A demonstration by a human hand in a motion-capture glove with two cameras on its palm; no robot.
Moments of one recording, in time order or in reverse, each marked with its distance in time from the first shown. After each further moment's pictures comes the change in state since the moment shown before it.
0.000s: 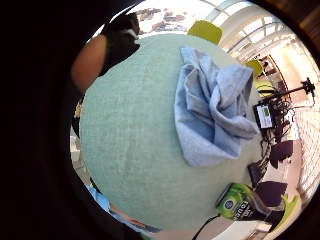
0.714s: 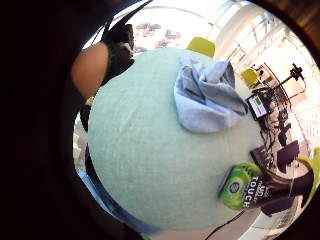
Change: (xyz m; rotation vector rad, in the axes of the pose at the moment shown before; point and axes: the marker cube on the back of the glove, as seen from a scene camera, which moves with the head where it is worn) arm 0.003 0.083 -0.018 0.200 -0.060 -0.074
